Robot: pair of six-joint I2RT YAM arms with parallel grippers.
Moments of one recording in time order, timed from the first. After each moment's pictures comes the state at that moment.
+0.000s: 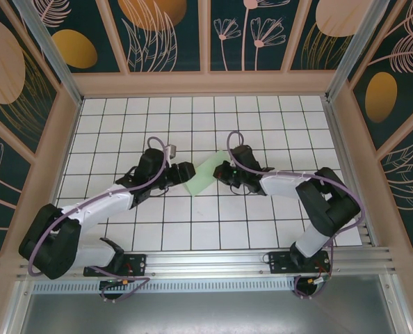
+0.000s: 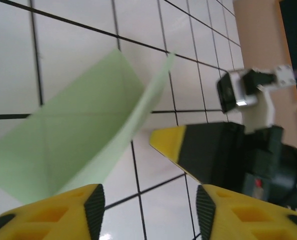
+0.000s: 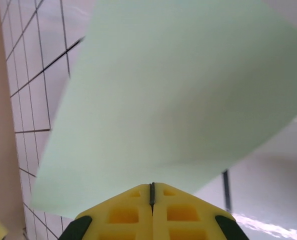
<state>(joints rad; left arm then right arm) -0.59 1.31 0.63 0.09 0.31 -0.86 0.63 1.64 0.73 0.17 -0.30 0.98</state>
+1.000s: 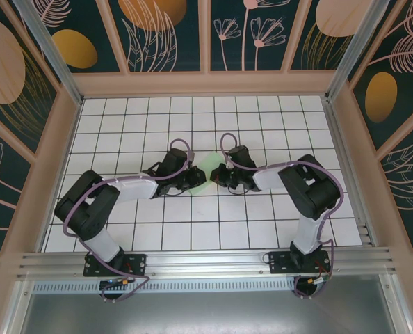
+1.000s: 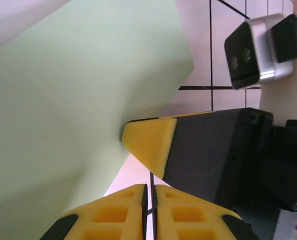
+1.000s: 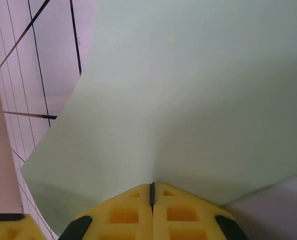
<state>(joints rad) -0.66 1.67 0.76 0.16 0.35 -0.92 0.61 1.84 0.79 0.25 -0.44 0.94</state>
